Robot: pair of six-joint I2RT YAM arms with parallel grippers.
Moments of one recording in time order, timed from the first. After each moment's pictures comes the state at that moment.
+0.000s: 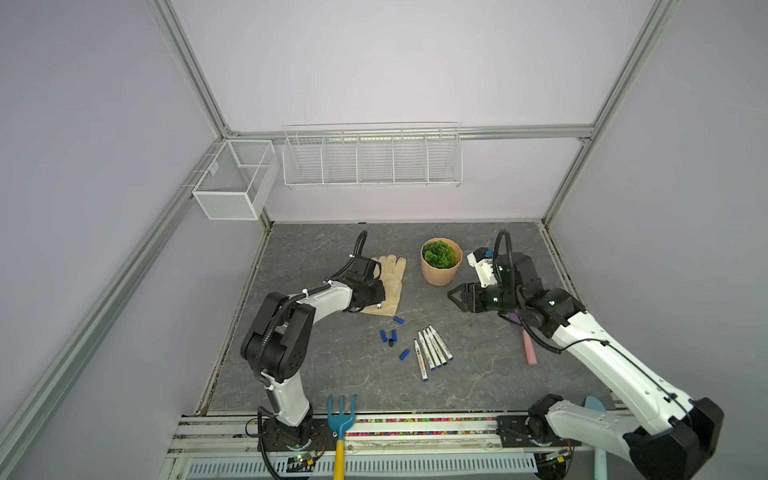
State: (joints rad) left arm -0.48 1.81 1.08 -0.27 0.09 -0.56; right arm 0.53 1.14 1.05 -0.64 -0.28 0.41
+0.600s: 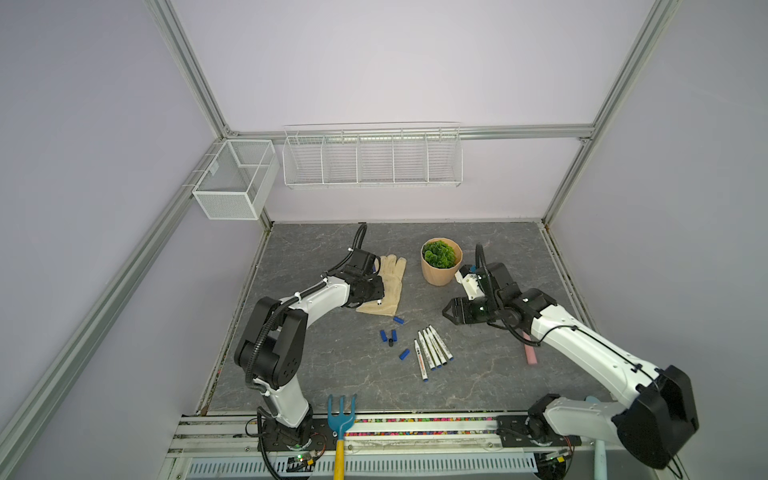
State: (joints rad) left arm -0.49 1.74 1.12 -0.38 0.10 -0.53; right arm 0.57 1.27 0.96 -0.64 -0.28 0.41
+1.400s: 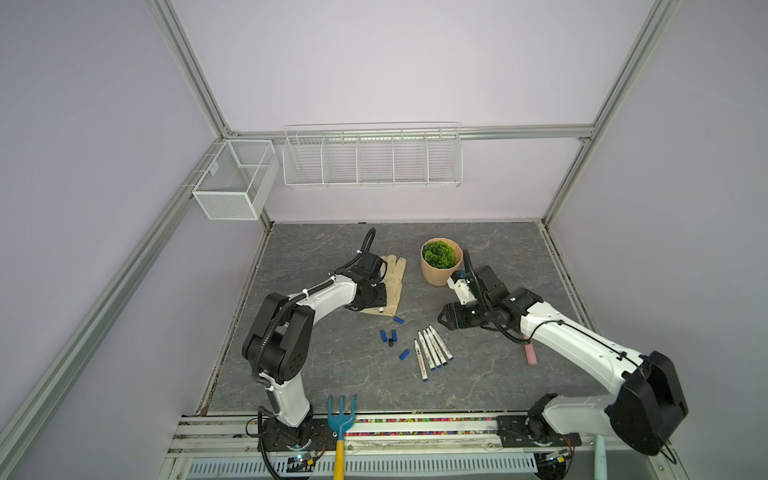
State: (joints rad) left arm -0.53 1.79 1.17 -0.50 0.05 -0.49; right arm 0.61 1.33 0.97 -0.66 -0.24 0.40
